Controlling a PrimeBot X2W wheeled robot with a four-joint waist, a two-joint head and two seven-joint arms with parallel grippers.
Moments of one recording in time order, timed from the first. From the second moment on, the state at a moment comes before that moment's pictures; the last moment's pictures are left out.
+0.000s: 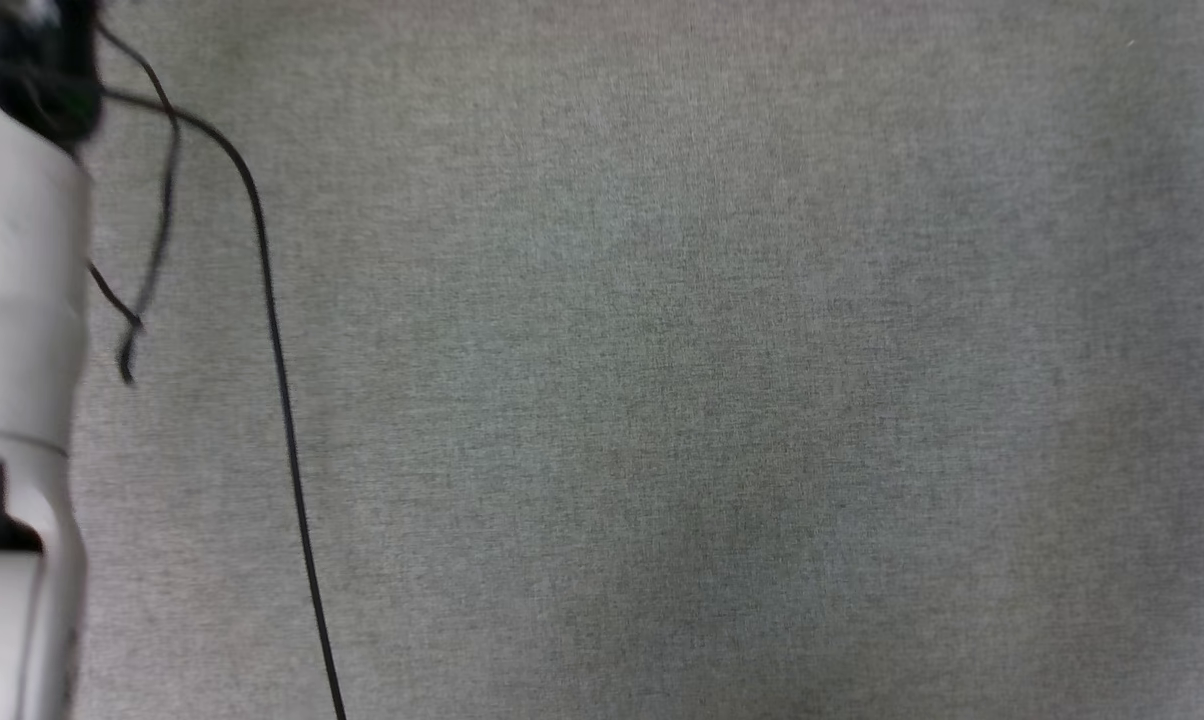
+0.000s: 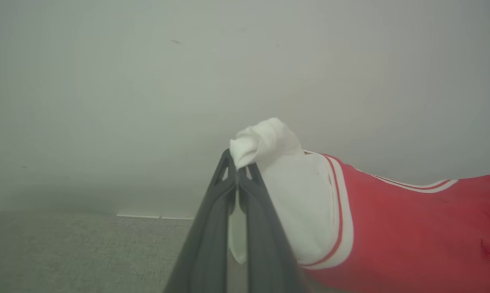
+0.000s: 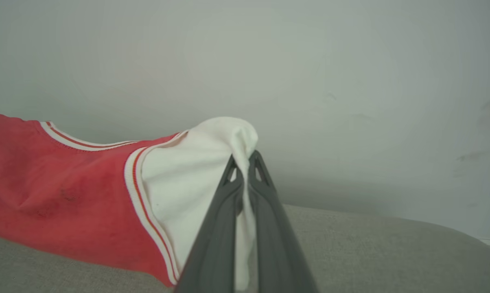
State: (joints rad) left arm -1.31 0.37 -0.26 0.93 -0.58 -0.10 -0.24; right arm -1.35 -0.23 0.07 0.84 0.21 0.13 0.08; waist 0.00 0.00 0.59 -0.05
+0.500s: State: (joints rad) left arm -0.72 0.31 -0.20 0.75 -0.60 -0.11 -0.26; right arm -0.79 -0.27 0.12 0.72 0.39 0.13 -0.03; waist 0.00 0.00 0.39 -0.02
